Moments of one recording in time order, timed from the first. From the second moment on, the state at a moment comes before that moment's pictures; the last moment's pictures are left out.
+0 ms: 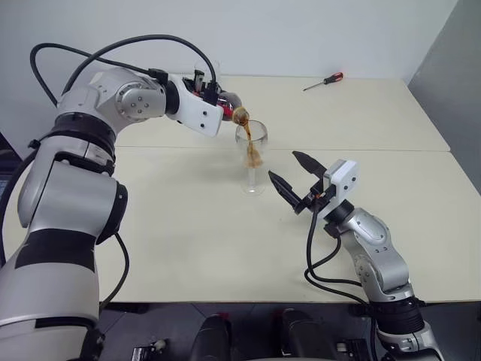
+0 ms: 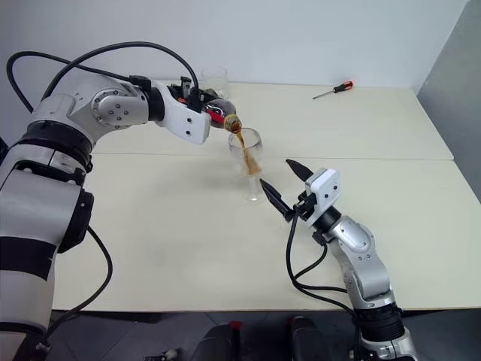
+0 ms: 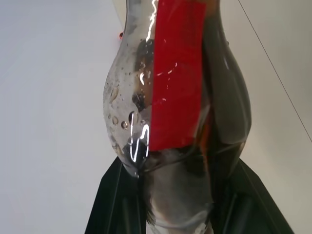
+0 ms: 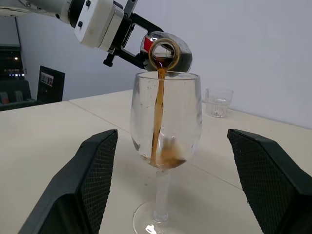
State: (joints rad) left arm -1.53 0.67 -0.51 1.31 0.74 -0.96 -0.48; right arm -0.26 -0.22 0.12 -0.28 0.28 0.12 0.50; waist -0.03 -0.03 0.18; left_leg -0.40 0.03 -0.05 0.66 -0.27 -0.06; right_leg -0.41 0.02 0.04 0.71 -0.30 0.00
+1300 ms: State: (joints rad) left arm -1.58 0.67 -0.56 1.33 0.80 -0.95 -0.40; right arm -0.27 -0.22 0.12 -0.28 0.26 0.12 0.49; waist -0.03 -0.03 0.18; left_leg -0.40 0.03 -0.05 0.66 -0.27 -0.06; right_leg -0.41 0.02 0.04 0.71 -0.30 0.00
